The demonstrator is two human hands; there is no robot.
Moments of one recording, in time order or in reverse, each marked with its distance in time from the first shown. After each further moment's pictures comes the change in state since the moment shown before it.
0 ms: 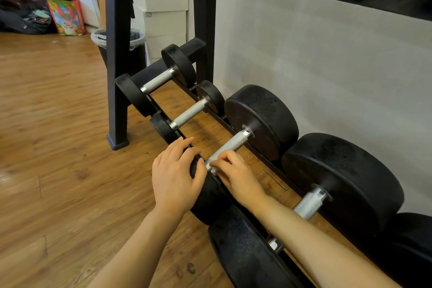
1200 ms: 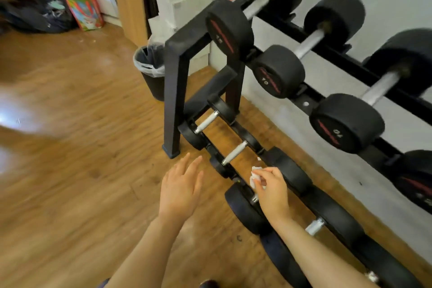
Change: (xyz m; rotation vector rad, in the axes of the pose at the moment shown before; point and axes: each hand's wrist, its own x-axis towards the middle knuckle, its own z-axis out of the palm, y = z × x) left_hand 0.212 -0.002 -0.311 0.102 -0.594 -0.240; right_hand 0.182 -0.215 -0.184 0.211 0.086 0.810
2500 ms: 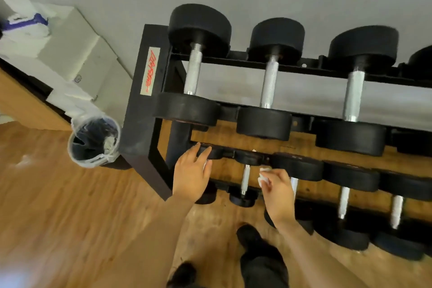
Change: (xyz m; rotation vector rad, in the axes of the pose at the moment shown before) left_hand 0.336 0.030 -0.074 0.239 -0.331 0.686; right_hand 0.139 -0.126 0.043 -0.069 0.489 0.553
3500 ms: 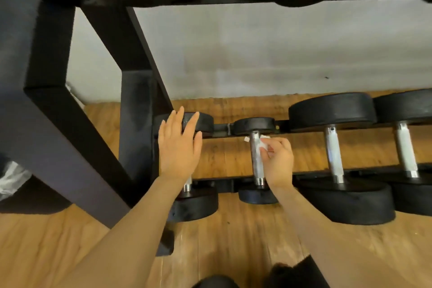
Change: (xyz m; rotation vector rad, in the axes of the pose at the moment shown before) left_hand 0.092 -0.133 0.271 -0.007 0.353 0.318; right_hand 0.047 0.177 0.272 0.192 0.360 0.150
